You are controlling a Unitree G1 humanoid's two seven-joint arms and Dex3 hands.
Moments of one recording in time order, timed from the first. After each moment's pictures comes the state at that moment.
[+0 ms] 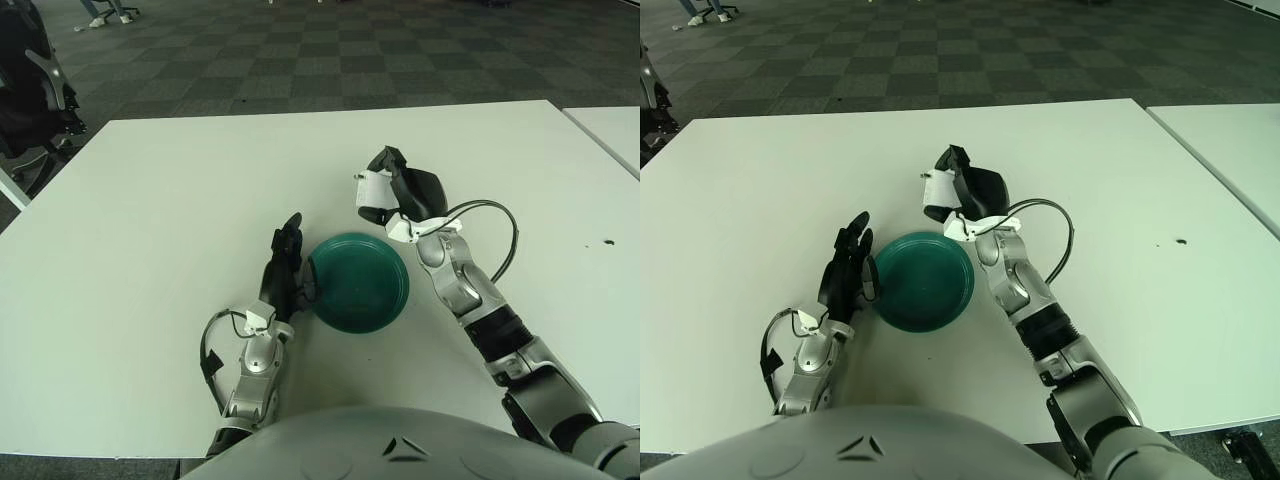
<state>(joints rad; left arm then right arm) 0.25 -0.11 -0.18 0.15 -0.05 -0.34 0.05 -0.27 -0.24 0.45 0.04 -0.71 0.09 -0.17</state>
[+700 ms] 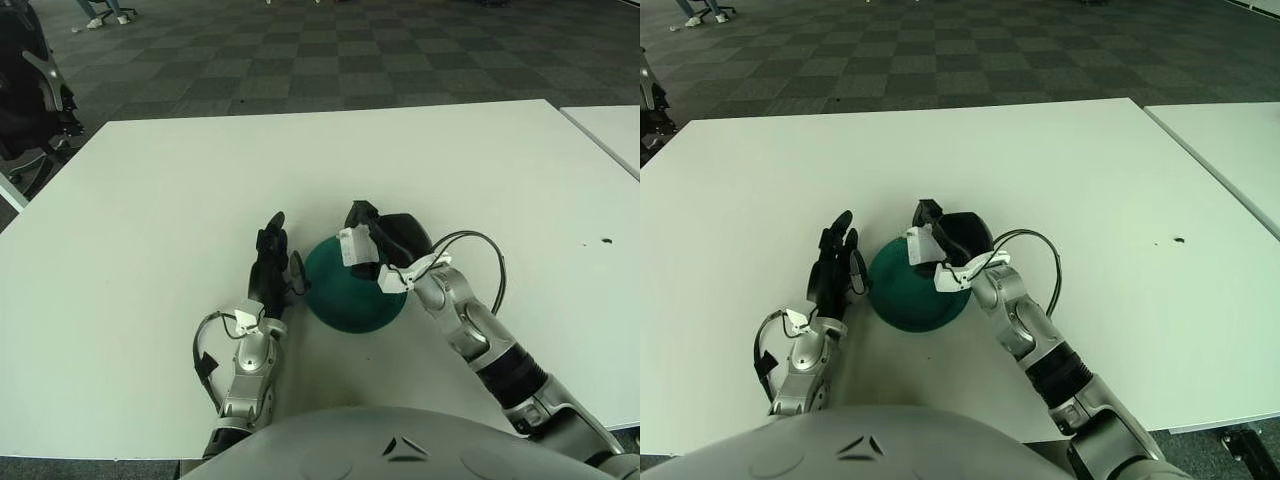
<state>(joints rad) 0.26 -0.11 -0.16 0.12 -0.09 -0.29 0.09 -0.15 -0.31 0.55 -0.06 -0.80 -0.01 0.00</state>
